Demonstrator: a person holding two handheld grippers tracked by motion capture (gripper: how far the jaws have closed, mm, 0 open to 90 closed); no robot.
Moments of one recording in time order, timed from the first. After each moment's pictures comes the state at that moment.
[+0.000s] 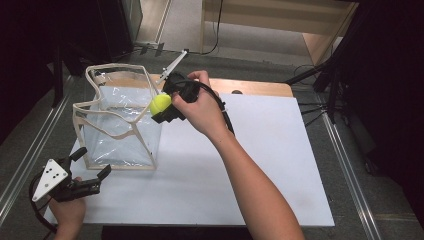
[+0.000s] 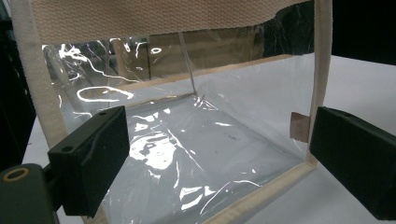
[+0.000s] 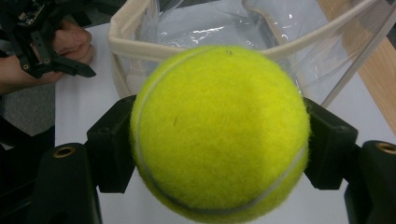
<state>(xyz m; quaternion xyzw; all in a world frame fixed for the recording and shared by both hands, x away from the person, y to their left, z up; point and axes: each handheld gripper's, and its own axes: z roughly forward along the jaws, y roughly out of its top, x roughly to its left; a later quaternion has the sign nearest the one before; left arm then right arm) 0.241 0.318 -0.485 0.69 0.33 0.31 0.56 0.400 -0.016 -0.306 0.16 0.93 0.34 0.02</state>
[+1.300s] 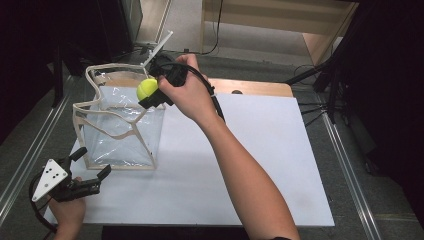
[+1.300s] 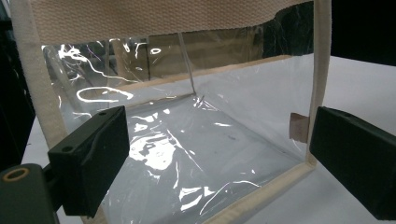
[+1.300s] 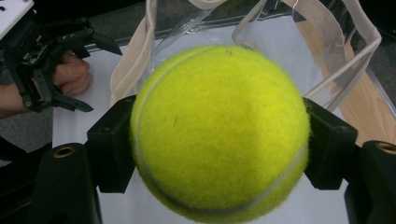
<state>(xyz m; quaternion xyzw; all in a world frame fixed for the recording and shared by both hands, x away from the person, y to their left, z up) 0.241 0.319 -0.484 0.69 0.33 0.31 0.56 0.415 0.010 -0.274 0.16 0.92 0.35 0.04</state>
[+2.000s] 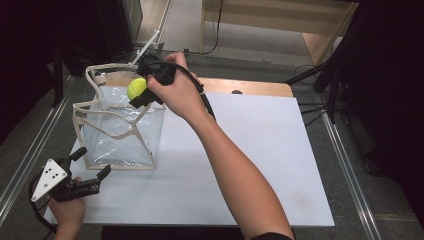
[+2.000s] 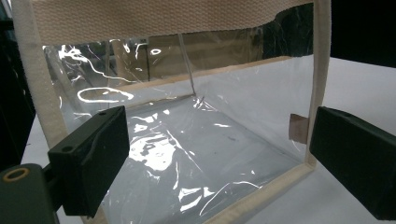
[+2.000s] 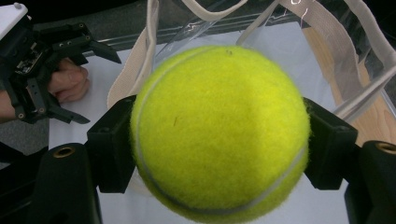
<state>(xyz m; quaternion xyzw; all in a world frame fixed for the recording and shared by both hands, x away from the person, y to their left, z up) 0.241 0.319 -0.484 0.68 0.34 0.31 0.57 0.421 0.034 -0.276 0.15 0.93 0.34 0.04</state>
